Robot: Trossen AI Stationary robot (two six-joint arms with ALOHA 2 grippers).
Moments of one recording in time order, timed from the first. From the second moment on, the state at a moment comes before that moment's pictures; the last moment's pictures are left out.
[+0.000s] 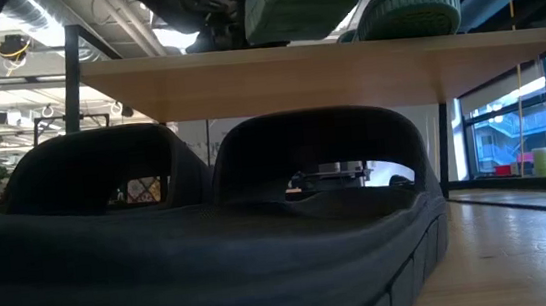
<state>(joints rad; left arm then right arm) 0.51 1.86 1.52 -0.47 1.17 -0.49 0.28 1.06 1.20 -1.33 0.73 0.47</state>
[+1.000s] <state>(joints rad) 0.51 1.87 1.52 -0.56 0.93 -0.39 0.28 1.06 1.20 -1.32 0.73 0.47</state>
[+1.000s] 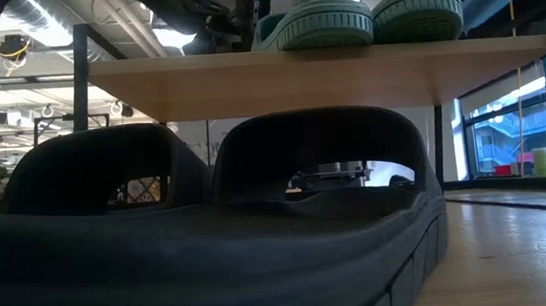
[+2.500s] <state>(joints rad) 0.56 1.87 1.52 -0.52 0.87 -0.39 0.28 1.06 1.20 -1.32 0.70 0.49</state>
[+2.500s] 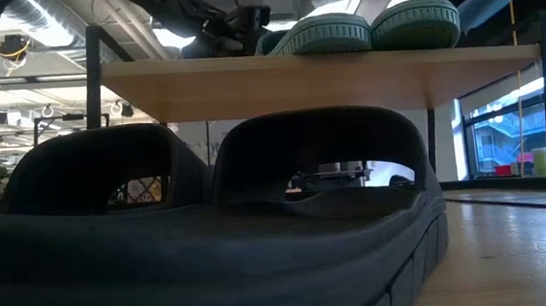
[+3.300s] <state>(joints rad) 0.58 1.67 1.52 -0.51 0.75 -0.10 0.28 1.06 1.20 -1.32 0.68 0.49</state>
